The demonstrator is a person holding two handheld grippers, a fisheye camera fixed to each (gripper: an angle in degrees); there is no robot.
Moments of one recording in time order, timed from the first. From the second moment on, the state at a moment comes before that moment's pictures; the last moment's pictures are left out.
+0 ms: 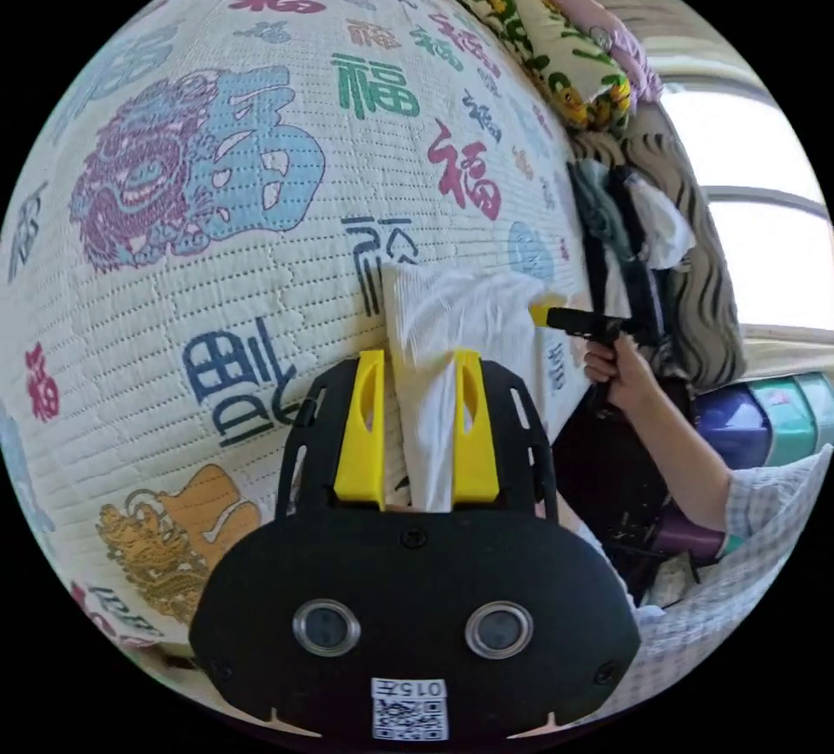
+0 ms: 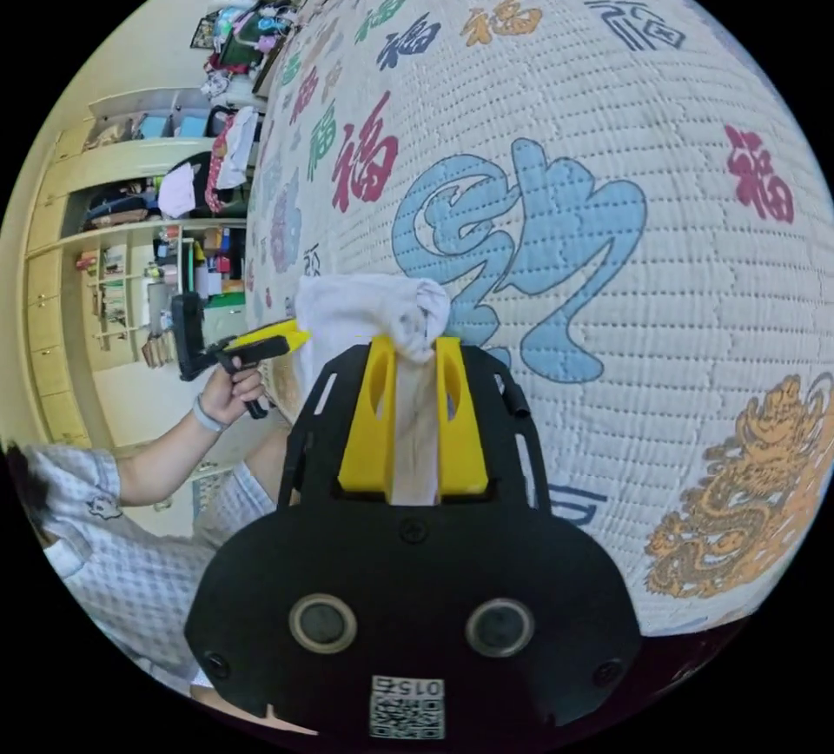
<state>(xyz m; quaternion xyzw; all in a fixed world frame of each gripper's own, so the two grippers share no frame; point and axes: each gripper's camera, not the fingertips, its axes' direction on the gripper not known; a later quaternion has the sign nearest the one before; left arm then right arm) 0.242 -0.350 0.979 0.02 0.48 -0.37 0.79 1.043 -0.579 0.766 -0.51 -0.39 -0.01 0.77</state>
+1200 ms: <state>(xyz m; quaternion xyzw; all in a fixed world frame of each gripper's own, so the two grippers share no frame) 0.424 -0.922 0.596 0.36 0.39 0.01 0.85 1.507 -0.603 0.520 -0.13 -0.12 0.20 0.96</state>
